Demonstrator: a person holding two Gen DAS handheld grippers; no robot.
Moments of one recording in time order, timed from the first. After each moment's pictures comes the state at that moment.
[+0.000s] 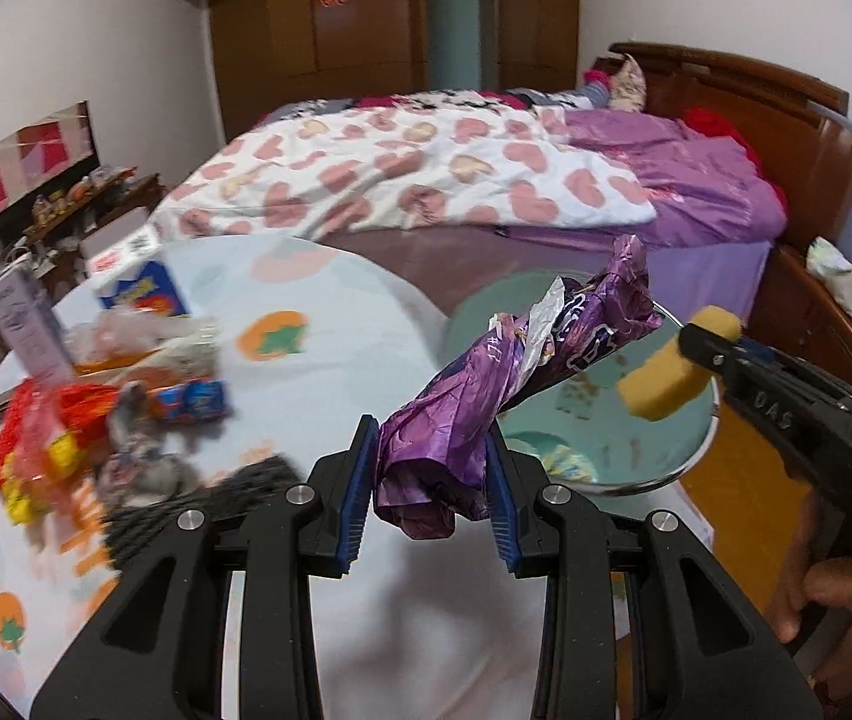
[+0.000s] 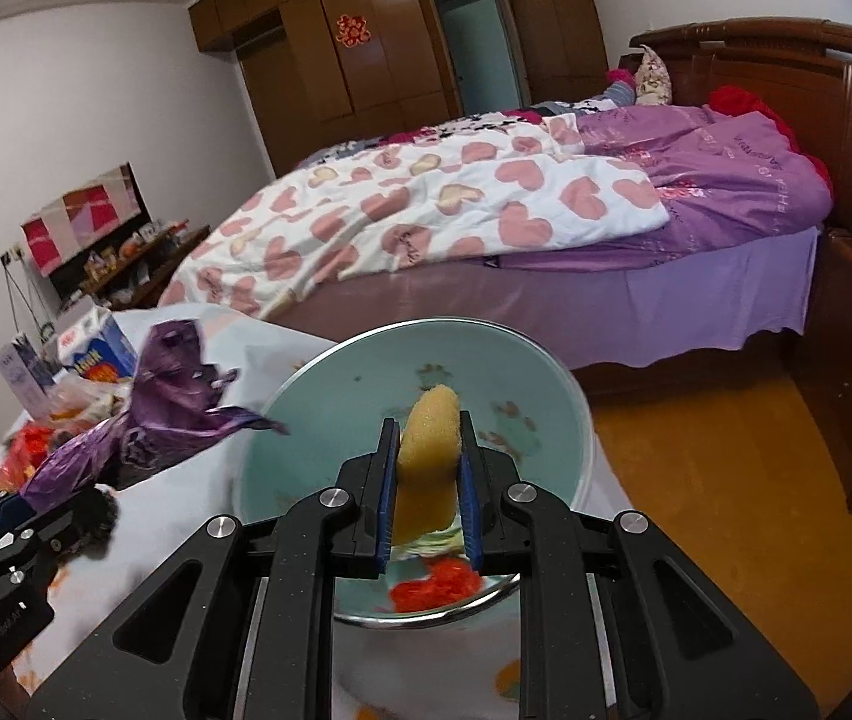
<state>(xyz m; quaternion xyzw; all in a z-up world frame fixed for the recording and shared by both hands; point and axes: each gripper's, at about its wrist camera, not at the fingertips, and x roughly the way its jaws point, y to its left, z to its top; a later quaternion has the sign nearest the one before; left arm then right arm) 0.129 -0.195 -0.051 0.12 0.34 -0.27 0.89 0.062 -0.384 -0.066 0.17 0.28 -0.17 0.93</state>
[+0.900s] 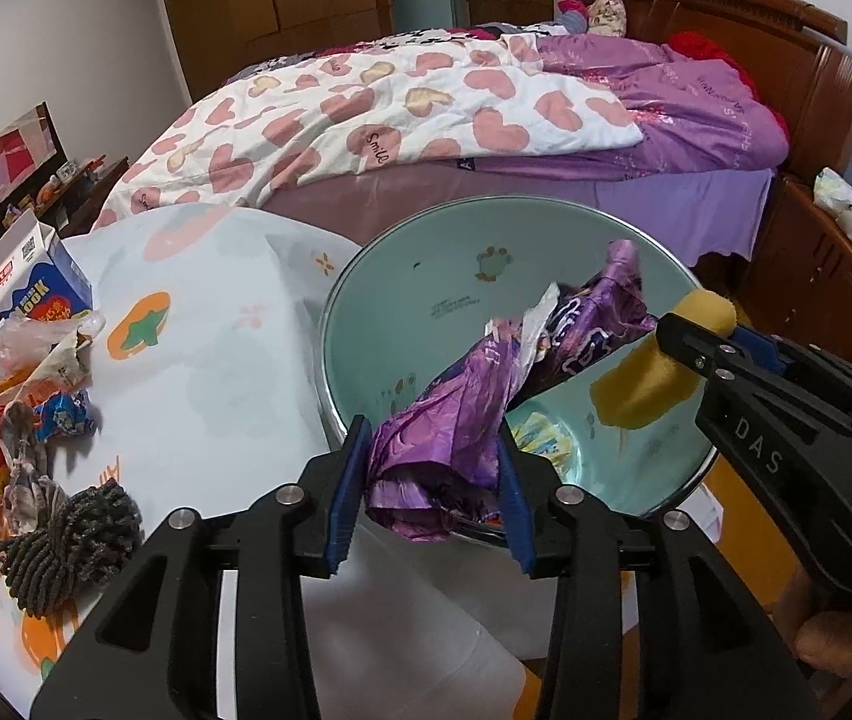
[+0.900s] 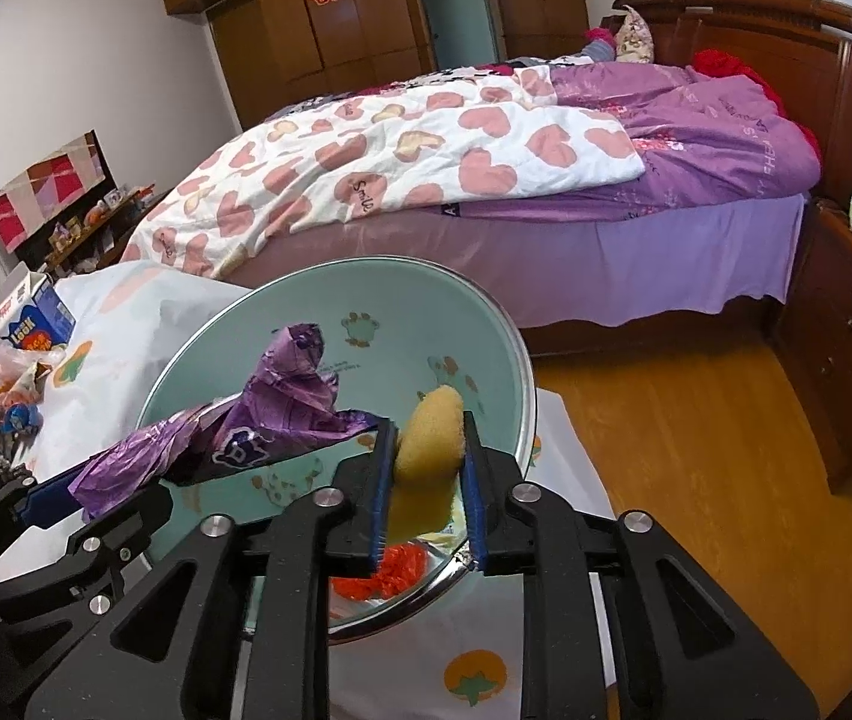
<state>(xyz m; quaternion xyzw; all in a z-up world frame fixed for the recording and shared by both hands) 0.142 -0.277 -0.099 0.18 0.39 -0.27 0.86 0.075 -0.419 -0.106 0.17 0.34 -0.19 0.91</state>
